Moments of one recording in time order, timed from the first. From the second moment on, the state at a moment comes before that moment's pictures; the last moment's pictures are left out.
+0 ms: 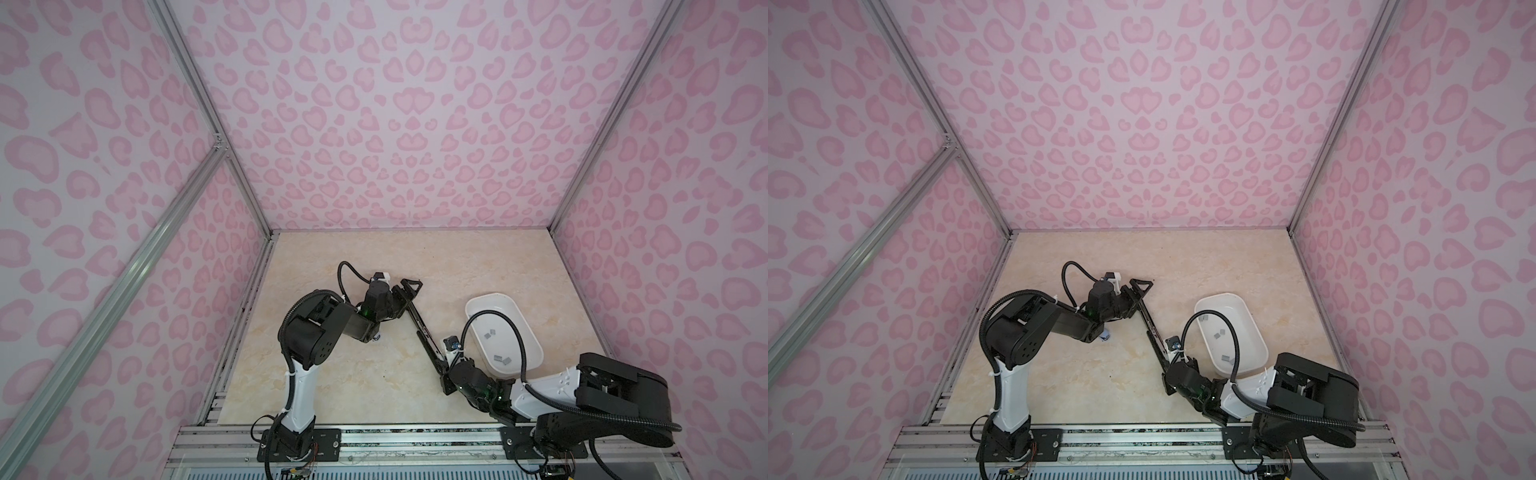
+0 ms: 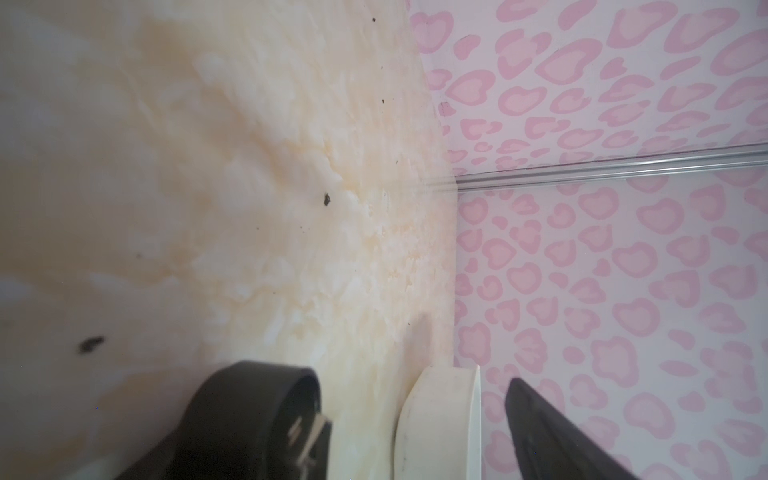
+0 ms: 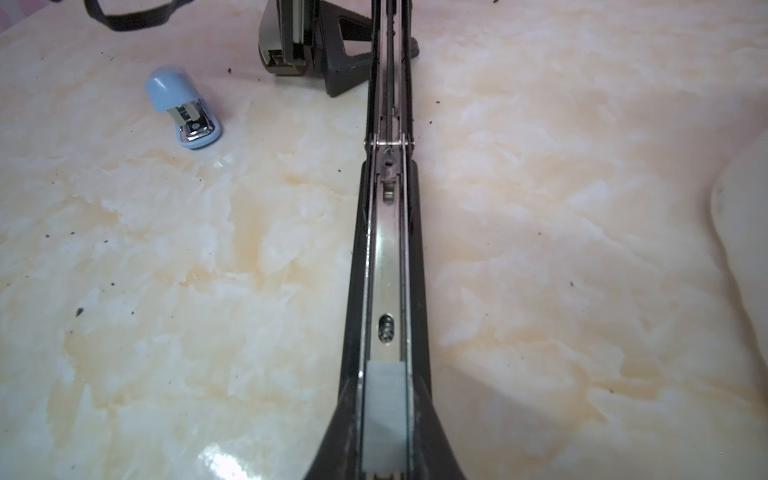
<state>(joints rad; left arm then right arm) -0.55 2.06 0.89 0.82 0.29 -1.25 1.12 1.44 0.22 0.53 0.46 0.50</state>
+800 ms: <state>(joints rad) -0.74 1.74 0.75 0.73 0.25 -0.83 1.15 1.52 0.16 0.75 0.54 0.44</state>
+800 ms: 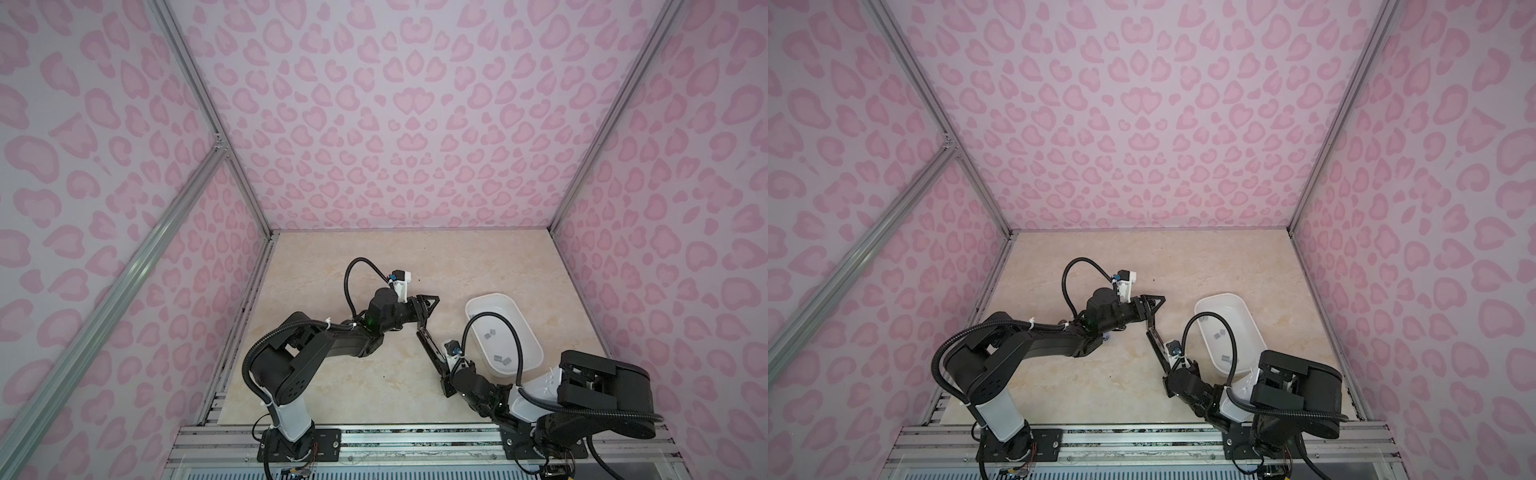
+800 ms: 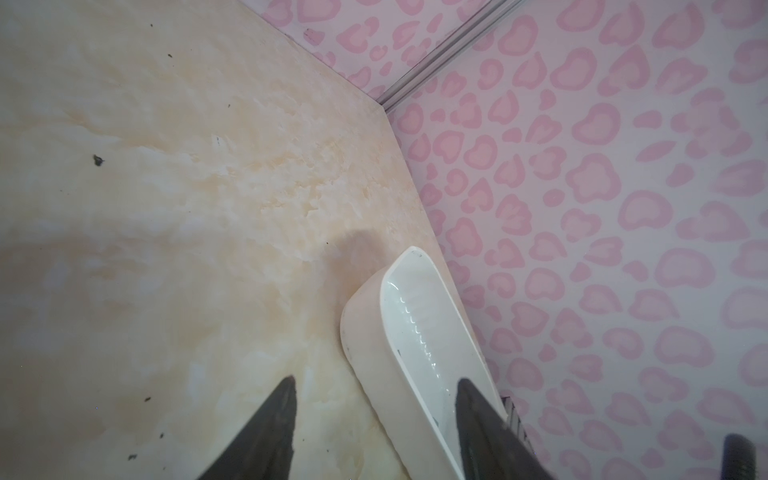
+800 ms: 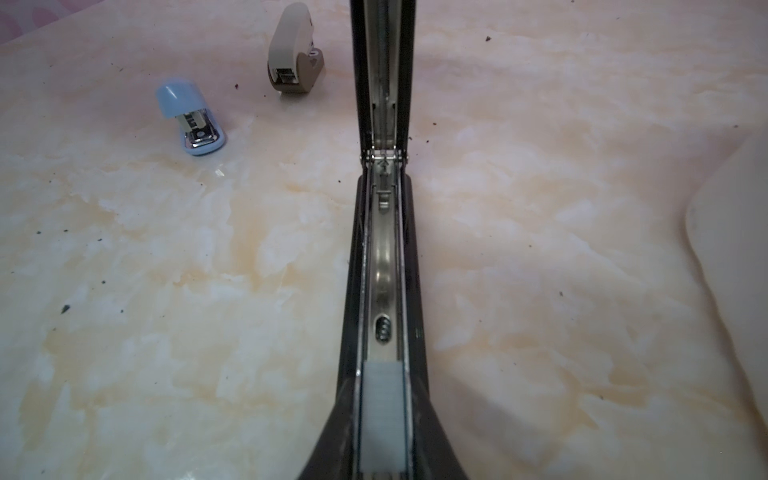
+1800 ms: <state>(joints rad) -1.09 1.75 0.76 0.62 -0.23 -0.52 1.22 0.89 0.00 0.42 0.65 0.50</state>
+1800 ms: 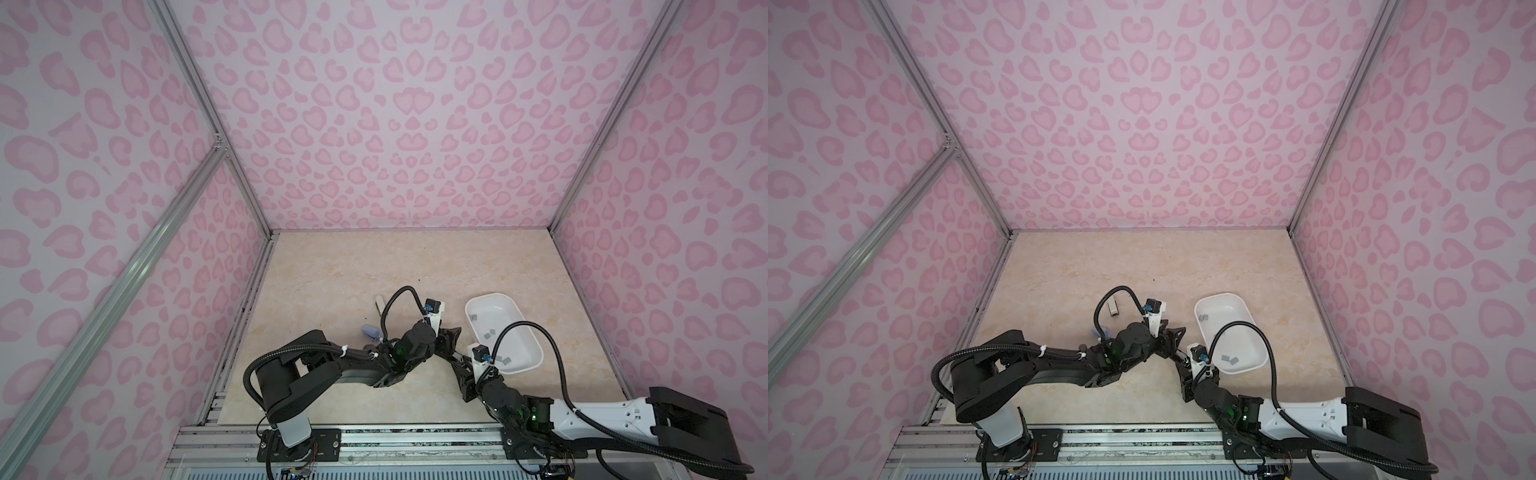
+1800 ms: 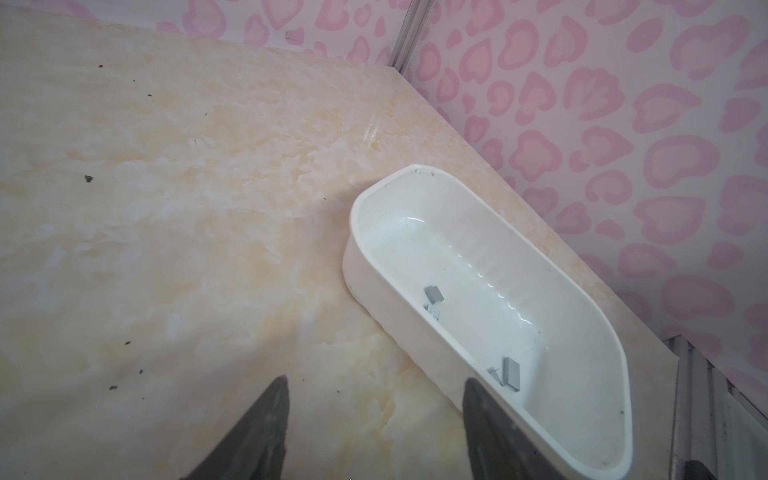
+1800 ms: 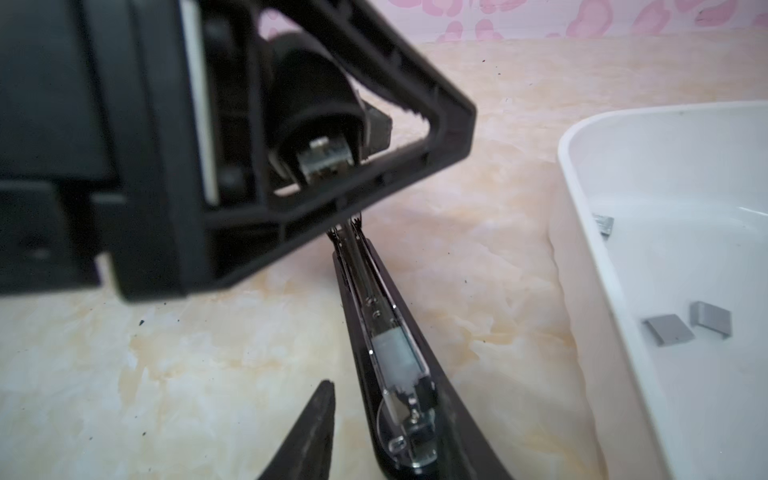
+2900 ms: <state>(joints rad) -1.18 1.81 0.81 0.53 -0.34 -0.46 1.00 0.42 0.00 -0.02 0.47 0.56</state>
